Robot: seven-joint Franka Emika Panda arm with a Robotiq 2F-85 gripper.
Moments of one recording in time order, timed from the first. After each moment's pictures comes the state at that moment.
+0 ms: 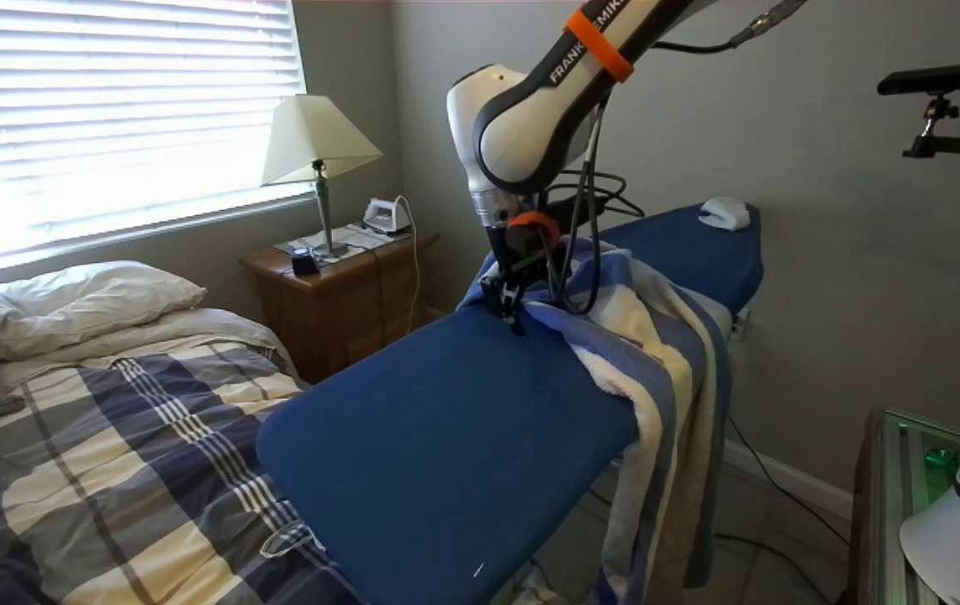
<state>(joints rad) 0.01 0.32 0.01 -2.07 -0.20 2.15 0.46</state>
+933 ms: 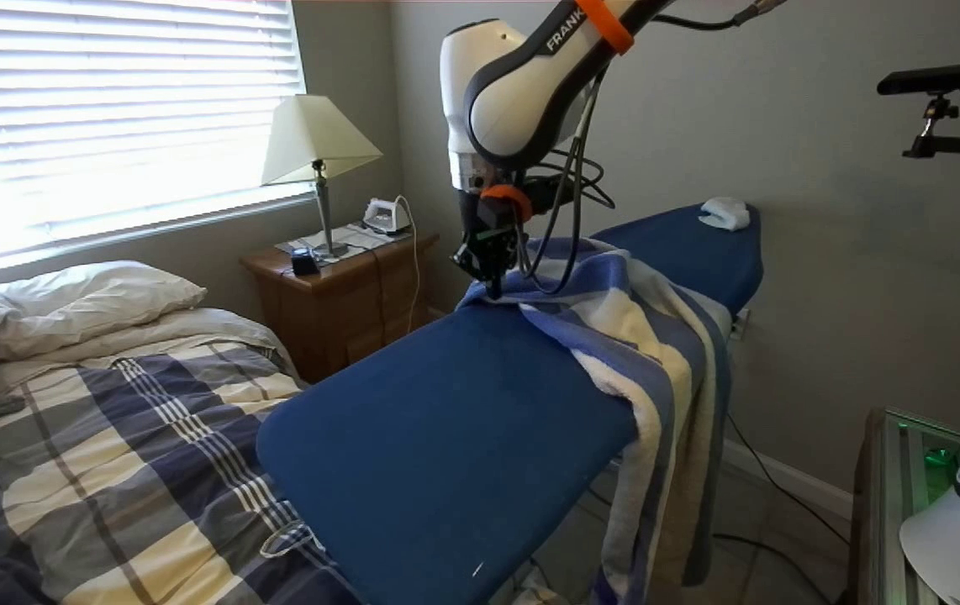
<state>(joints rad) 0.05 0.28 0.00 -2.05 -0.19 2.33 0.46</state>
